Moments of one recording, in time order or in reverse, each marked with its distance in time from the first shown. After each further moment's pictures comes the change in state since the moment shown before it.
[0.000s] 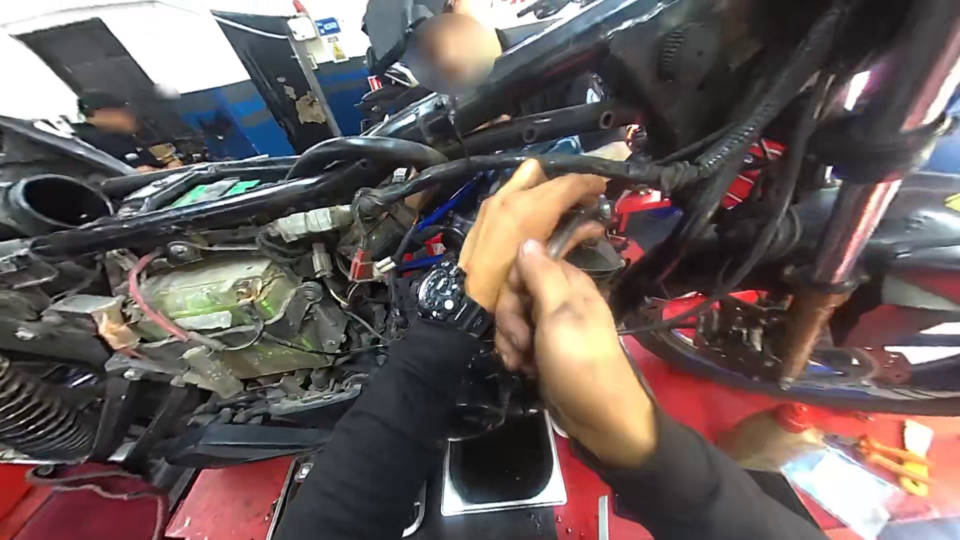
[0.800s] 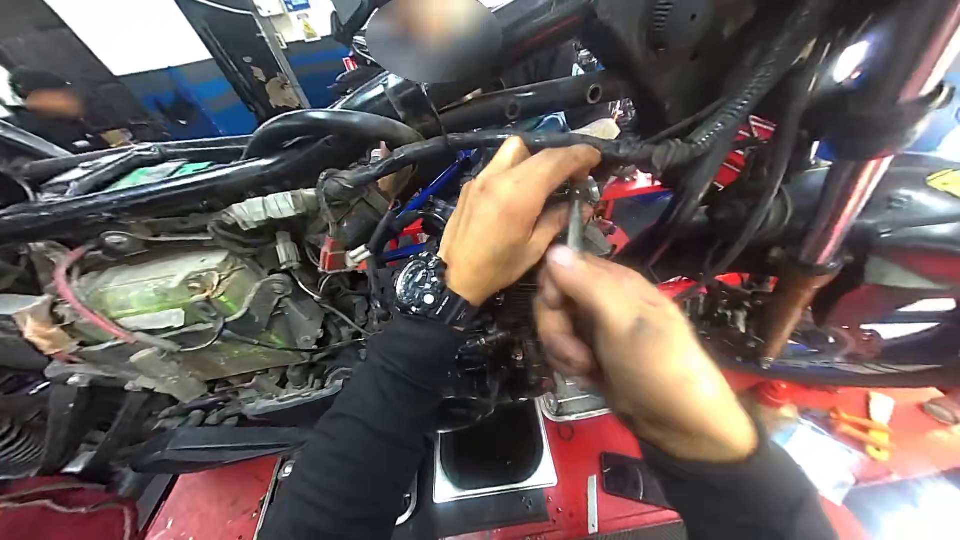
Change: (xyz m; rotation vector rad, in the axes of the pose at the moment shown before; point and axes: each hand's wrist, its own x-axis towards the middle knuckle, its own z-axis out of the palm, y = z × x) left_hand 0.000 0.002 0.006 -0.001 0.021 0.015; right_hand -0.011 -0.012 -0.052 -0.045 -0.176 0.021
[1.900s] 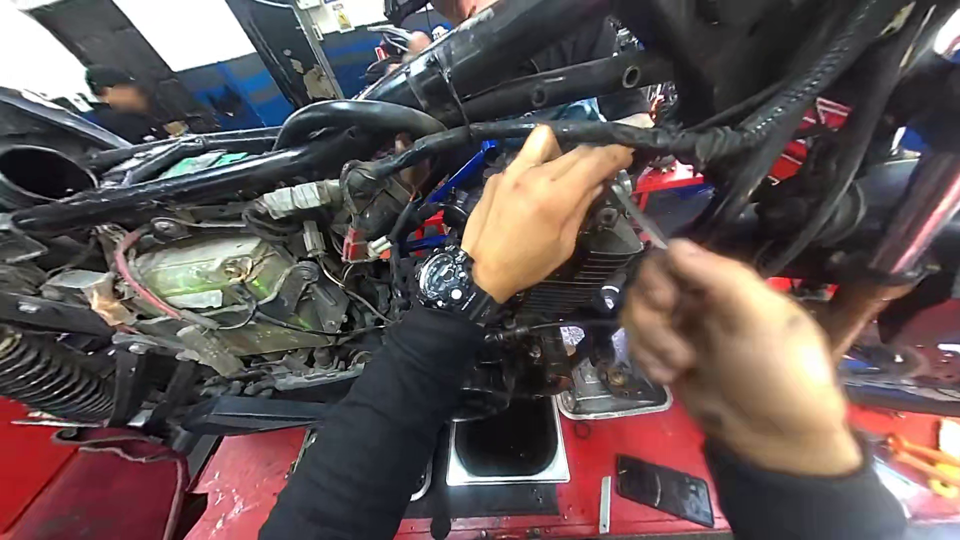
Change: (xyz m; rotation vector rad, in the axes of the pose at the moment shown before) left_hand -0.002 -0.039 0.048 0.181 0.086 0.046; right_hand -0.008 0.011 -0.045 0.150 0.095 -0.068
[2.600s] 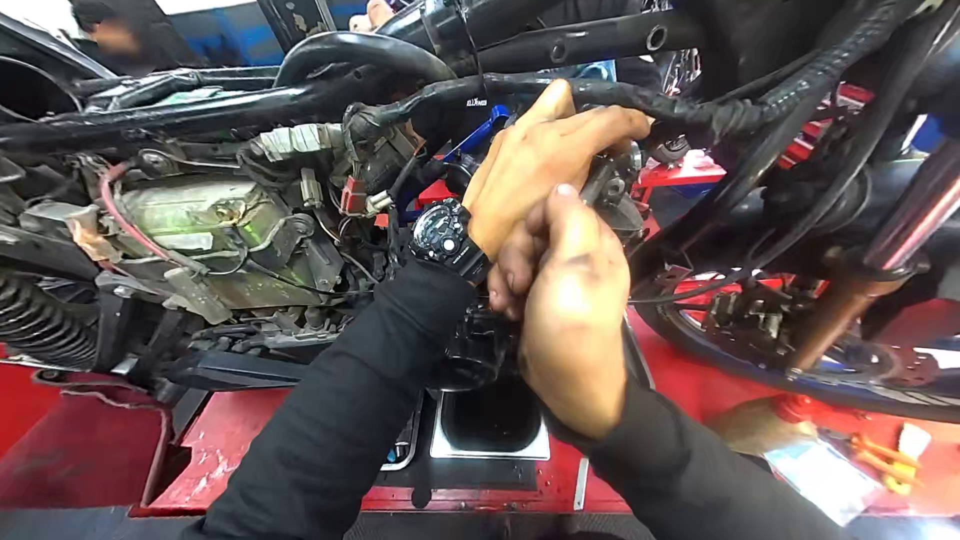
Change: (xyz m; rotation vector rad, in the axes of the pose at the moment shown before) left_hand 0.010 0.032 -0.059 -0.075 -0.148 0.006; right_hand 0.022 0.028 0.107 -0.008 0.246 -0.162
